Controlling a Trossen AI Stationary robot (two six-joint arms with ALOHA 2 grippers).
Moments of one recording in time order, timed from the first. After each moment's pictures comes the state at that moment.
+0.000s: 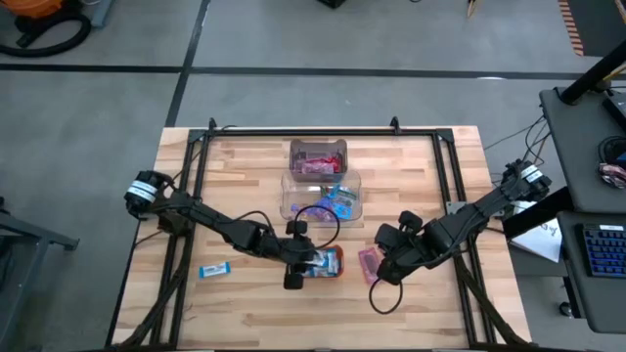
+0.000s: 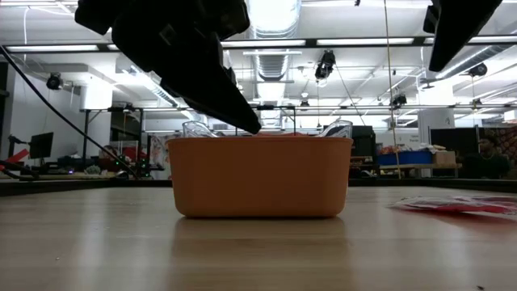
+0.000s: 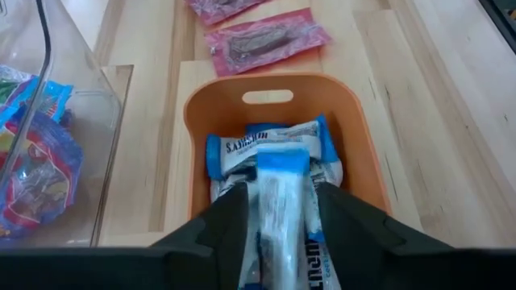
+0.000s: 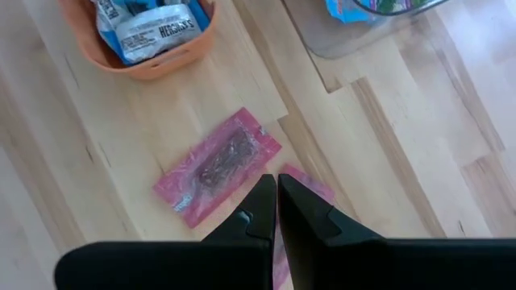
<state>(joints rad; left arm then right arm) -0.33 1.73 0.98 0.02 -0.20 -0.19 0.53 1.49 1.24 -1.11 0.31 0.94</state>
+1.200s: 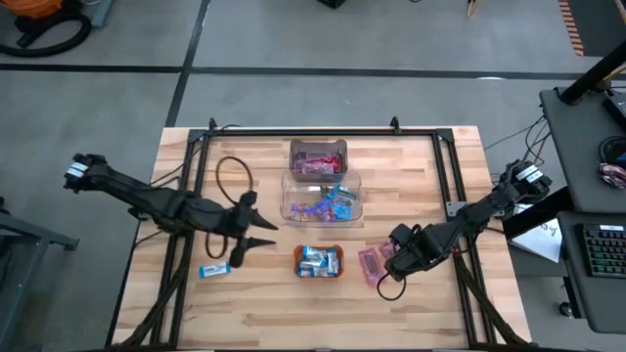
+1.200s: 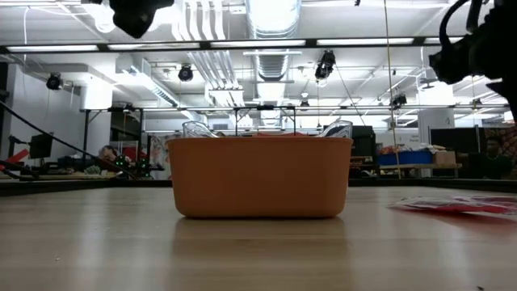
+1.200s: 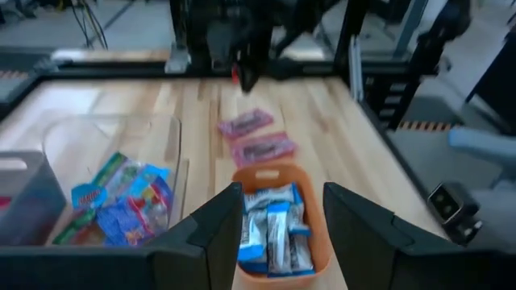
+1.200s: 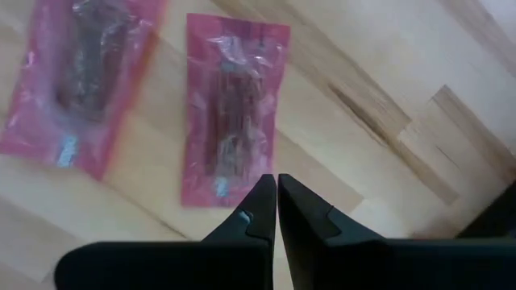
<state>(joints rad) -0.35 0.96 0.70 -0.10 -0.20 -0.15 0.53 1.49 0.95 -1.06 0.04 1.42</state>
